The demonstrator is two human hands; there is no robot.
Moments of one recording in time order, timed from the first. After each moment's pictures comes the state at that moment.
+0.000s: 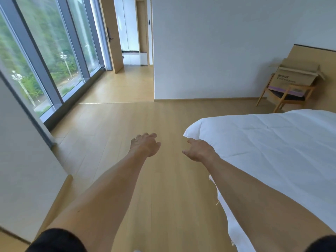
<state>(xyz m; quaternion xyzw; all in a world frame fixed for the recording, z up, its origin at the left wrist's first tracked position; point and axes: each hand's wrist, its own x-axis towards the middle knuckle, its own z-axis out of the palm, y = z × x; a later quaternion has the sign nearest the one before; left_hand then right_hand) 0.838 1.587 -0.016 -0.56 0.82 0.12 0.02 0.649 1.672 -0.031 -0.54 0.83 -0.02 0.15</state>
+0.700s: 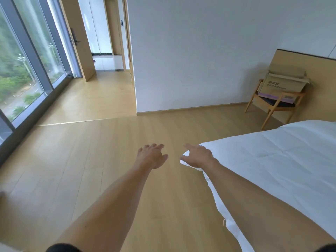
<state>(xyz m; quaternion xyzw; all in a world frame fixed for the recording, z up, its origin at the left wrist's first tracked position) 0.707 1.182 -0.037 -0.45 0.88 0.13 0.04 0.548 1.283 -0.022 -0.50 0.86 0.01 0.15</state>
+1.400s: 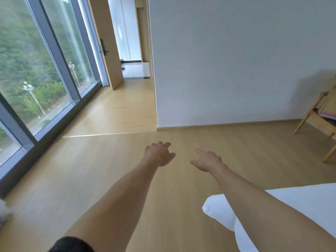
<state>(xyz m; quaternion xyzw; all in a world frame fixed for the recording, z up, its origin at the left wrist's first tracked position) 0.508 0.842 -0.016 -0.52 0.84 0.14 0.04 0.333 0.920 -0.038 -0.52 0.84 0.00 0.17</state>
